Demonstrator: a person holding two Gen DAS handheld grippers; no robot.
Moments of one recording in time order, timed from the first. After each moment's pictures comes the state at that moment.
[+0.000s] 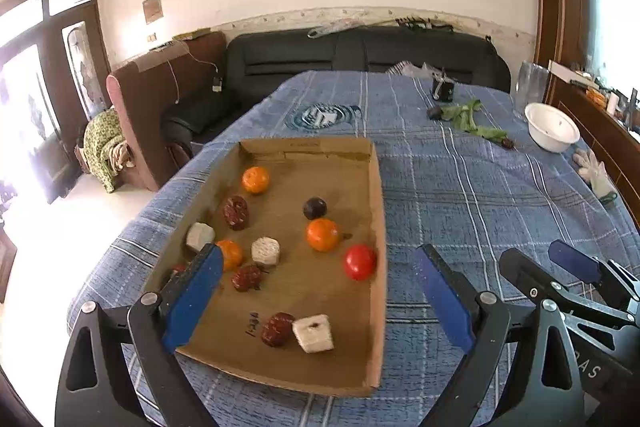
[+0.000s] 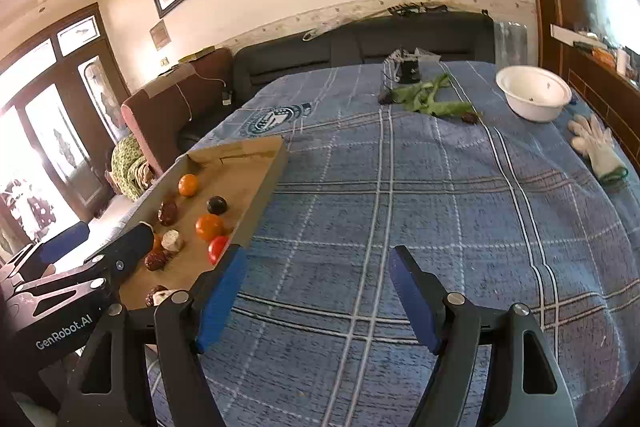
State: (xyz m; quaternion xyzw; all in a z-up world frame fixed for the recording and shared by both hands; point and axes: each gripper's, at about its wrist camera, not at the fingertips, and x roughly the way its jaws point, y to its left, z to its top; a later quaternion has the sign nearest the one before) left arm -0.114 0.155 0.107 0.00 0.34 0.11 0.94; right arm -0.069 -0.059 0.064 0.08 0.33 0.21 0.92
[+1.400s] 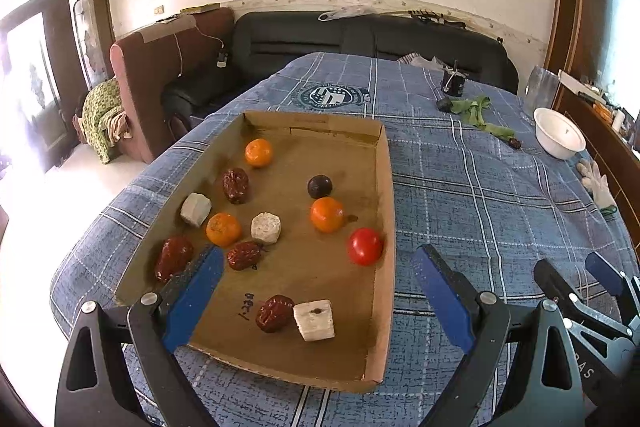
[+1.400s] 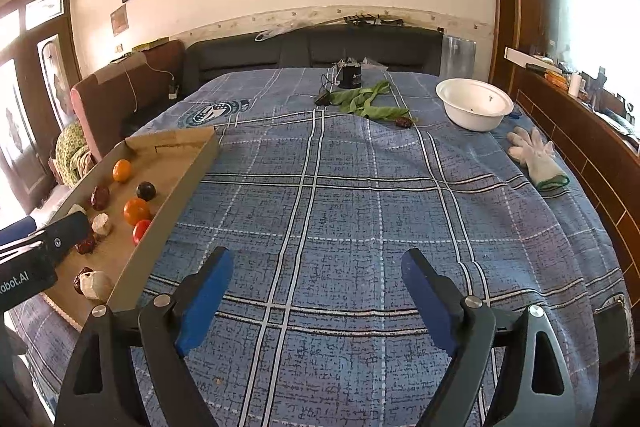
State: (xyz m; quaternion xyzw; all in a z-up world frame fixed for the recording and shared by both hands) left arm -0.114 0.171 0.092 -0.05 0.35 0.12 0.93; right arm -0.078 -0.076 0.055 0.01 0.32 0.10 0.94
